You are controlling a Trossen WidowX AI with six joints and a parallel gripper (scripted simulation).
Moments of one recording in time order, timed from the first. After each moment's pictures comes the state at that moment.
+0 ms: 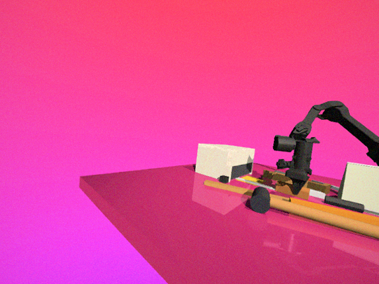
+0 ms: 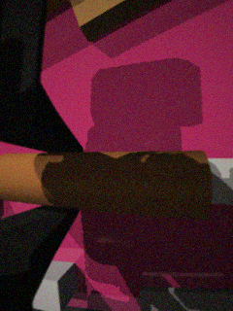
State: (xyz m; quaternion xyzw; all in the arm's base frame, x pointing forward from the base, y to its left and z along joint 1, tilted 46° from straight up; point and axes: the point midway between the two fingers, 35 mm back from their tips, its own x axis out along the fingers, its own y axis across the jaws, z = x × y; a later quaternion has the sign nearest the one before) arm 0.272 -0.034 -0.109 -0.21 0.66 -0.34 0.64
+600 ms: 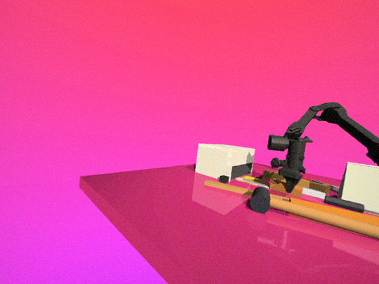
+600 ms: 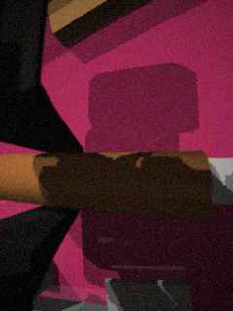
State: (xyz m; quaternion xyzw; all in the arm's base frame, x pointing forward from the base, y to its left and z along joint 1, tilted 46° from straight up) arm 0.293 -0.038 -0.107 -0.21 0.66 -0.34 0.64
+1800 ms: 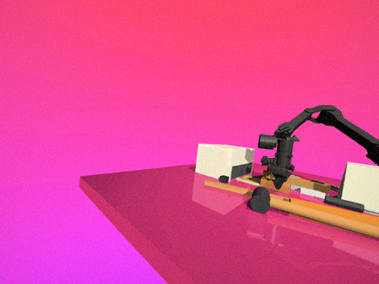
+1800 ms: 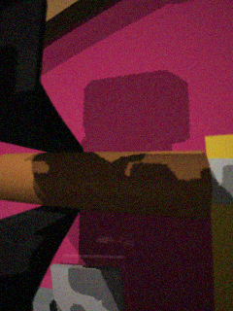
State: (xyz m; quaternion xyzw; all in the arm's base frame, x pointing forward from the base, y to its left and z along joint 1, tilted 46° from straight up) arm 0.333 -0.046 -0.103 -0.21 0.66 -0.34 0.64
